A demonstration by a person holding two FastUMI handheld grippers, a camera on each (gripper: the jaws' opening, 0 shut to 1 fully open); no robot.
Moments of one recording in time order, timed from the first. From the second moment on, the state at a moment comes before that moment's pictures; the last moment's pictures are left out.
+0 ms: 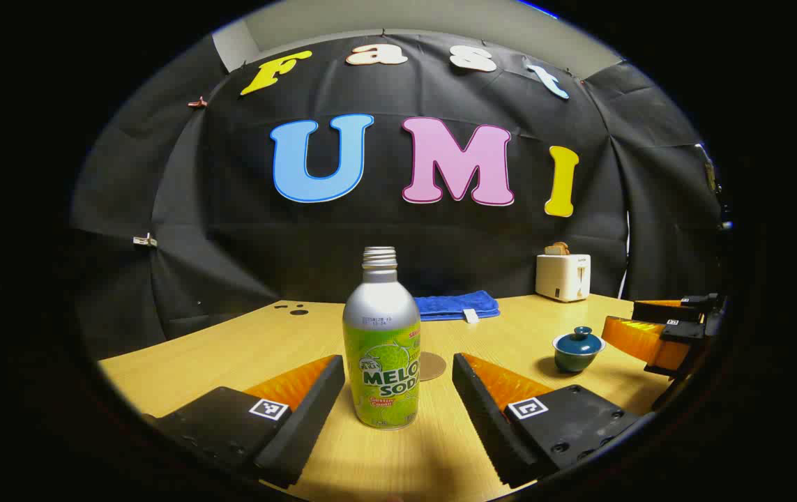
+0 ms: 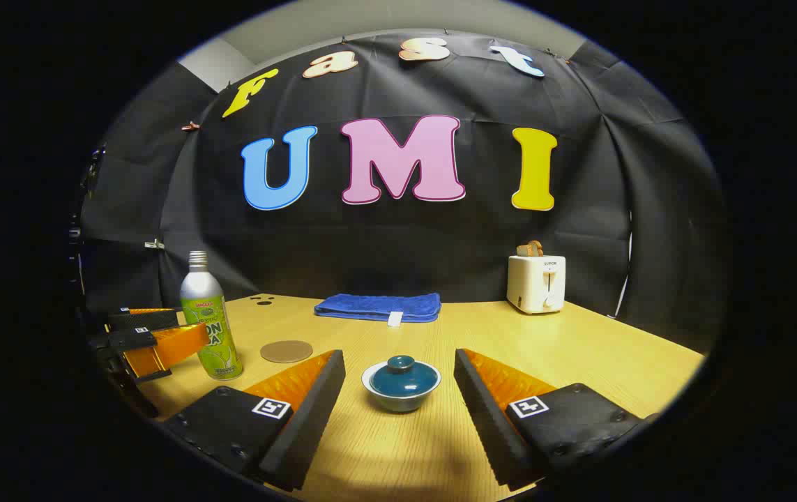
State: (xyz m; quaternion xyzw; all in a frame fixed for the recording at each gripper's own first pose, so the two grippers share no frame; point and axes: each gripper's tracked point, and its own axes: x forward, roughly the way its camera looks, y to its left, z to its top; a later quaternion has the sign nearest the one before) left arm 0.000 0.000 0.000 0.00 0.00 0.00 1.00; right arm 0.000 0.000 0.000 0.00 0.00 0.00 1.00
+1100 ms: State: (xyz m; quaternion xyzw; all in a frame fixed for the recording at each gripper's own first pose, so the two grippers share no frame) left arm 0.000 0.001 0.000 0.00 0.00 0.00 1.00; right arm 0.012 -0.007 -0.003 0.00 0.01 -0.01 1.00
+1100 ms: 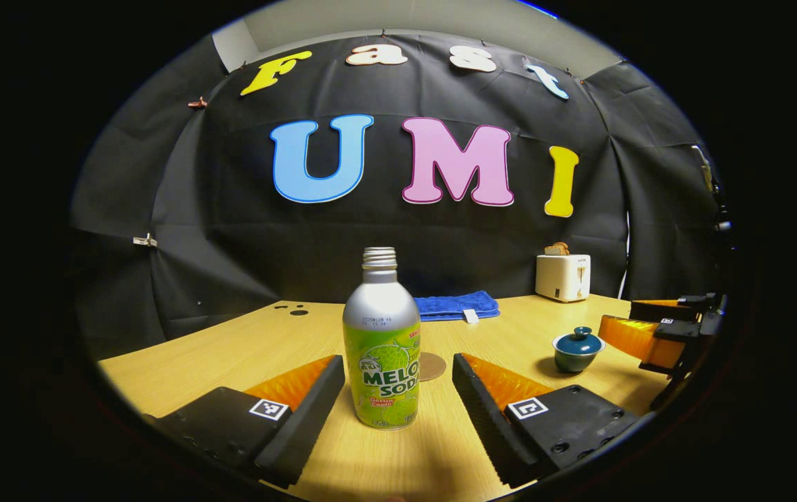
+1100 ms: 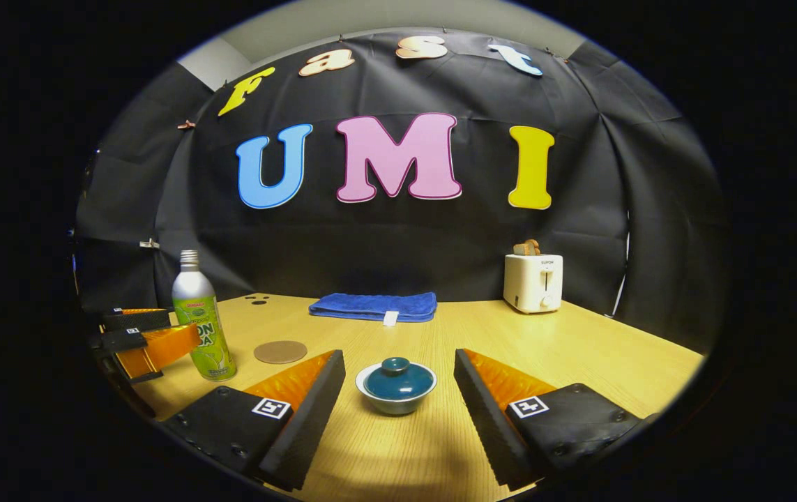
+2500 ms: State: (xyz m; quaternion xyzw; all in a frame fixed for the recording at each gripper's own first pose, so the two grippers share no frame) left arm -0.001 0.000 0.001 0.00 0.00 0.00 1.00; right arm 0.079 0.004 -0.035 -0.08 0.13 0.03 0.99
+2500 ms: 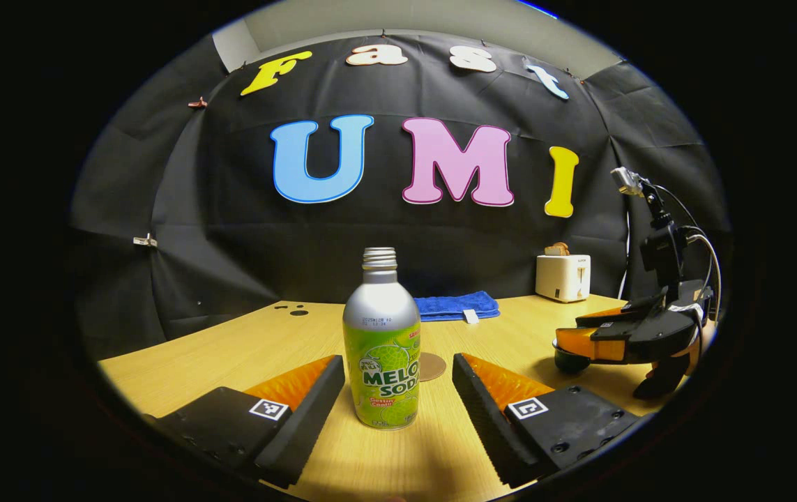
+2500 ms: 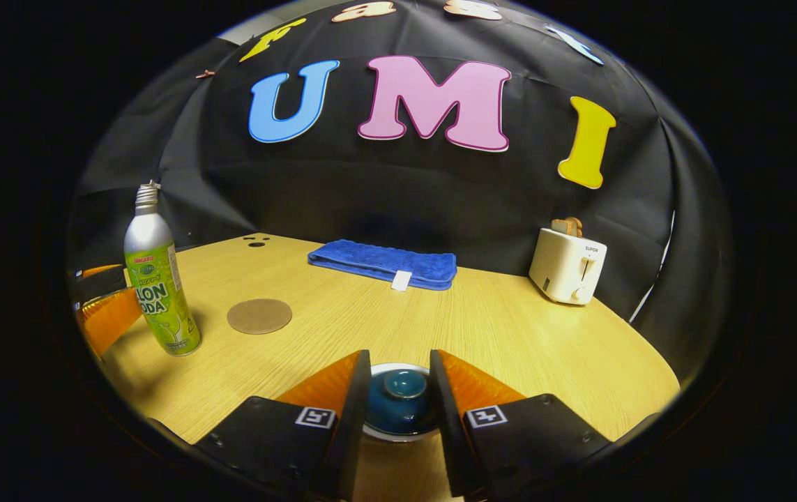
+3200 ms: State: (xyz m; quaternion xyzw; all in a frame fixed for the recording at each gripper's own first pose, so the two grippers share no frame) left arm 0.000 0.001 0.000 0.00 0.00 0.00 1.00; right arm 0.078 0.002 -0.016 -0.06 0.11 0.03 0.99
